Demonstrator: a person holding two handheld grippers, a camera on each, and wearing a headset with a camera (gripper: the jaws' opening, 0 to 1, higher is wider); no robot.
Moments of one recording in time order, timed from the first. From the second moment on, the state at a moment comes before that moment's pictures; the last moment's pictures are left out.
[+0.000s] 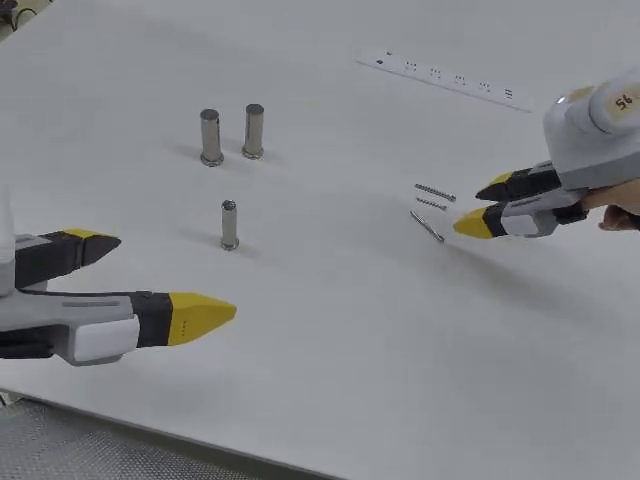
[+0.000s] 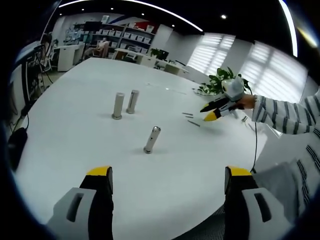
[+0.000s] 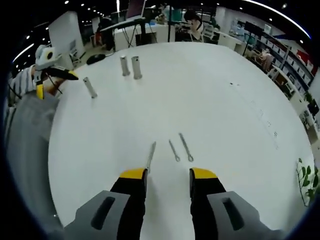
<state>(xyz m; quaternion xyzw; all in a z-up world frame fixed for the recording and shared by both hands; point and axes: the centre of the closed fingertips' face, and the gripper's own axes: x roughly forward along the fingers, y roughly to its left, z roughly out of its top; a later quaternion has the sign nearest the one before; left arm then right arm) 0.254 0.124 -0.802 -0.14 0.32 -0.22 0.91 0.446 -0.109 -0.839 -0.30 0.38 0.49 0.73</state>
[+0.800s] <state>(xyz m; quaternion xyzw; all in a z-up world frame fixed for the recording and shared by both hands) 0.256 0.119 -0.804 -0.15 0.32 -0.22 0.91 0.465 -0.091 -0.860 -0.39 0.39 0.54 0.64</state>
